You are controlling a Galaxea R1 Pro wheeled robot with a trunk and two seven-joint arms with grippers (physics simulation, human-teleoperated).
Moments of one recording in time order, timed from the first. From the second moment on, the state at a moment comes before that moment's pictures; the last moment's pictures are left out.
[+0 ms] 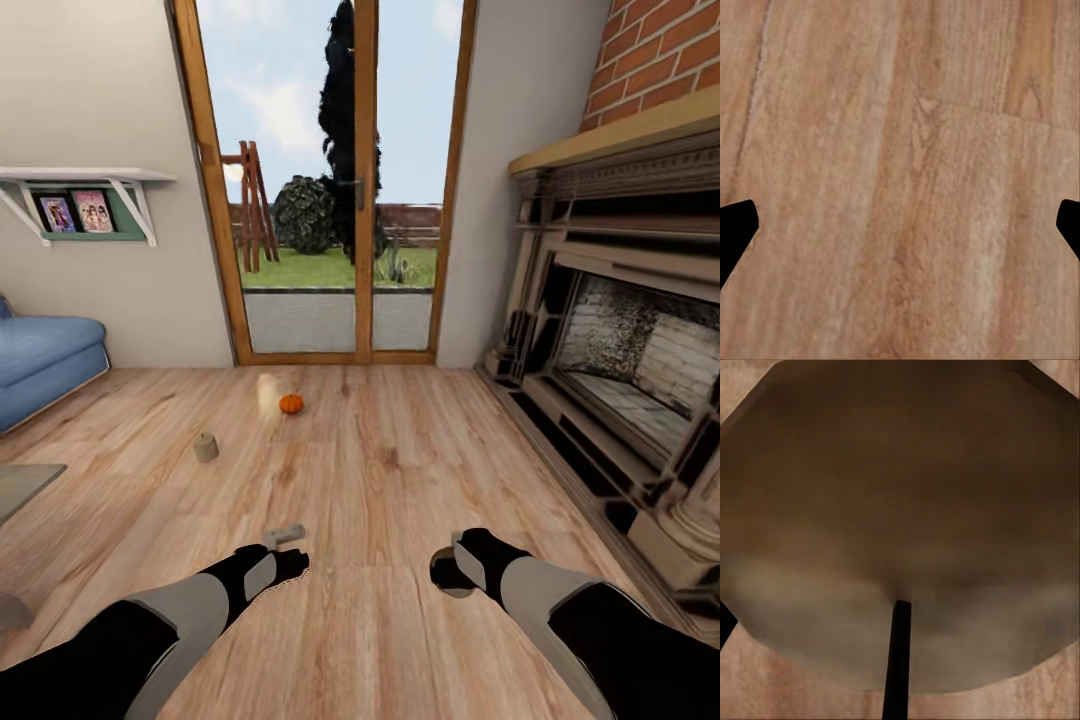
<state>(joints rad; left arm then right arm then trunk) -0.91 -0.11 -0.41 0.02 0.66 0.21 0.10 -0.95 0.08 0.47 0.03 -0.48 0.47 -0.10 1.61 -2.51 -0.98</state>
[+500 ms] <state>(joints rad) -0.91 -0.11 -0.41 0.02 0.66 0.21 0.10 -0.95 0.08 0.47 0.03 -0.48 0.47 -0.10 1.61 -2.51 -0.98</state>
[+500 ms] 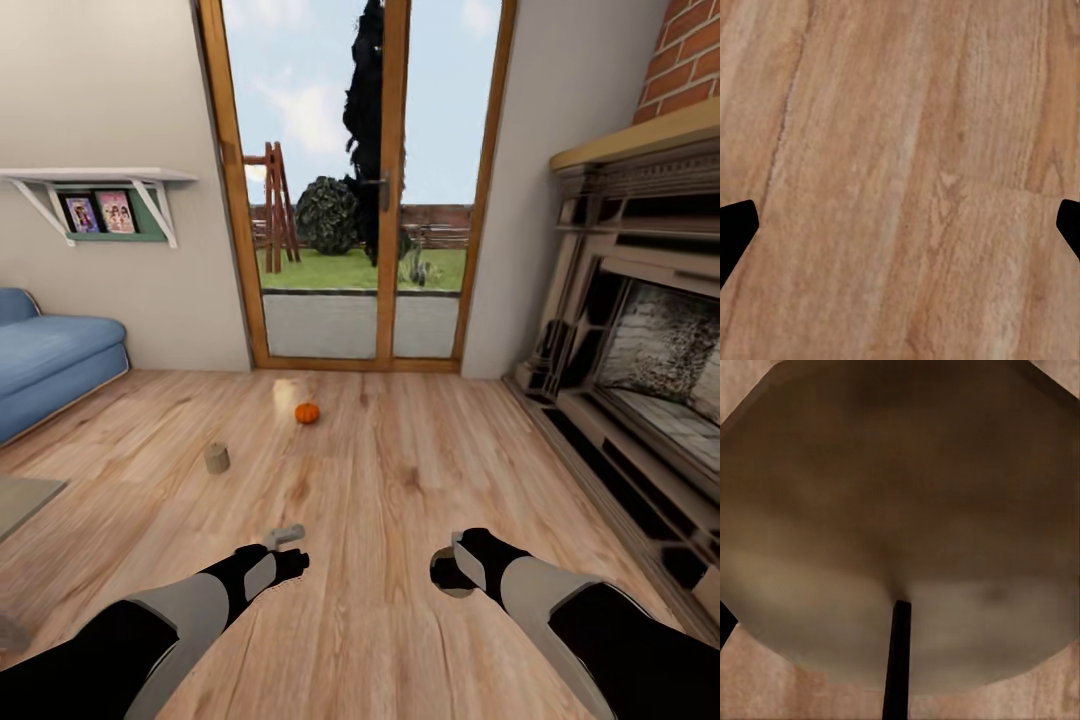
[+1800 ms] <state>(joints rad) -0.90 -0.12 -0.41 0.02 0.66 0.20 0.10 -0.95 0.08 0.47 0.03 -0.48 0.47 -0.10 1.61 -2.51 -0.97</state>
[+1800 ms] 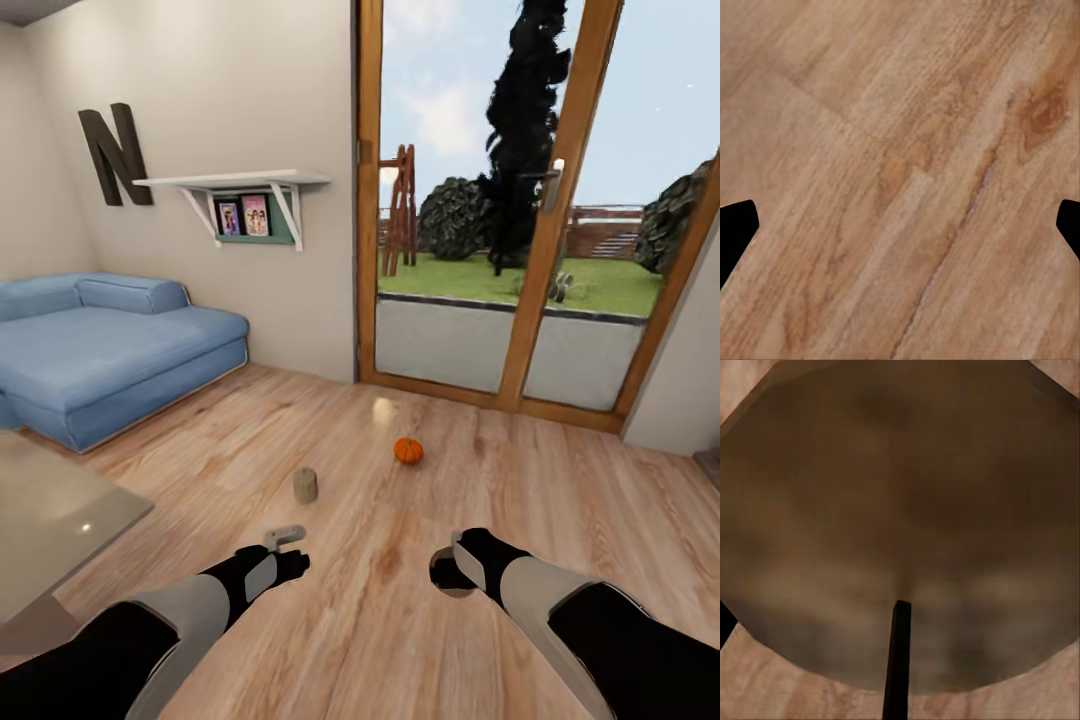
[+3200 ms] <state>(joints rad) -0.90 -0.12 -0.41 0.02 0.66 0.19 0.10 -0.95 0.08 0.47 0.03 -0.48 0.44 -0.10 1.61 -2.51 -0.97</state>
